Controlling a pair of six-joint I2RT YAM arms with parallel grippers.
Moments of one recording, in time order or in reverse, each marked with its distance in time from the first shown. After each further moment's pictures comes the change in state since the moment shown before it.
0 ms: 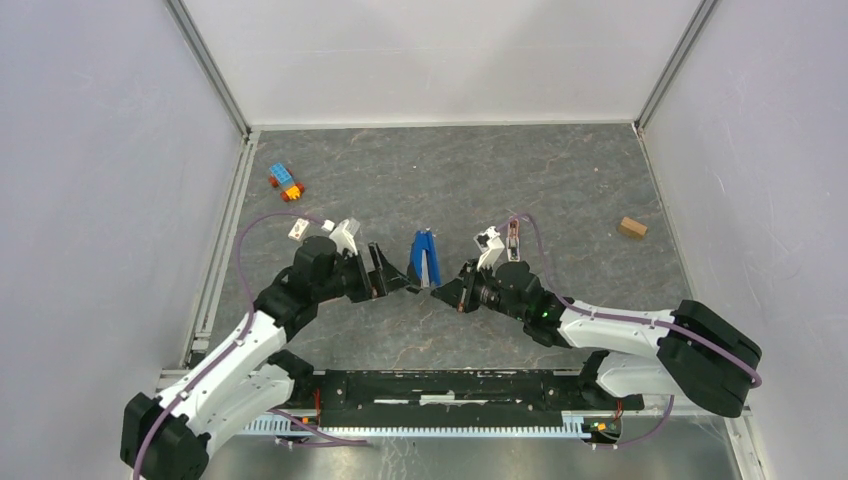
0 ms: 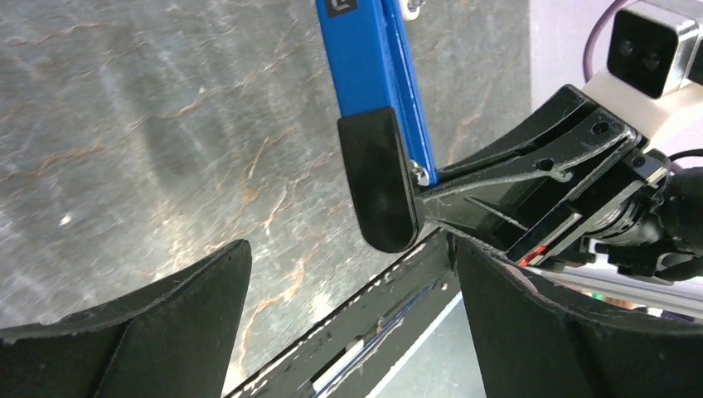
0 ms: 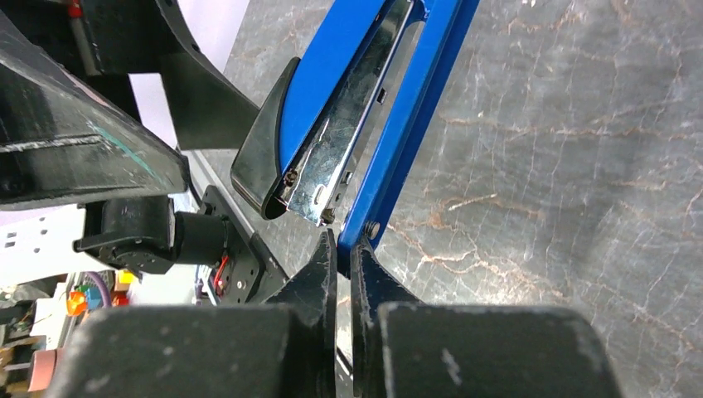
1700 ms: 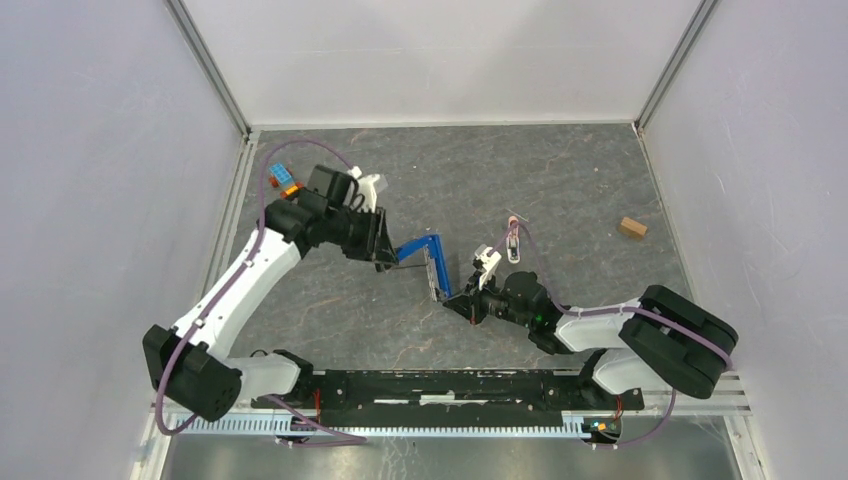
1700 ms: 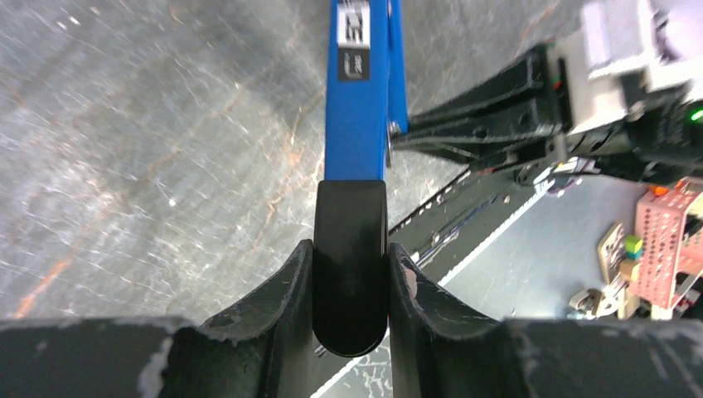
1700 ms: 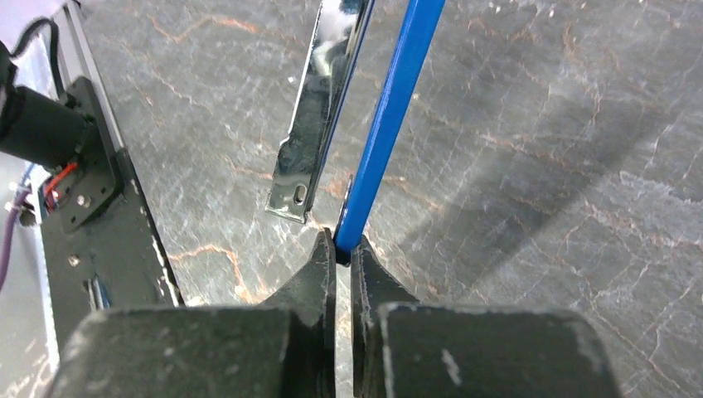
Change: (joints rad) left arm 0.018 0.426 0.629 -0.588 0.051 0.461; right arm -0.062 0.132 -0.148 0.292 -0.115 -0.455
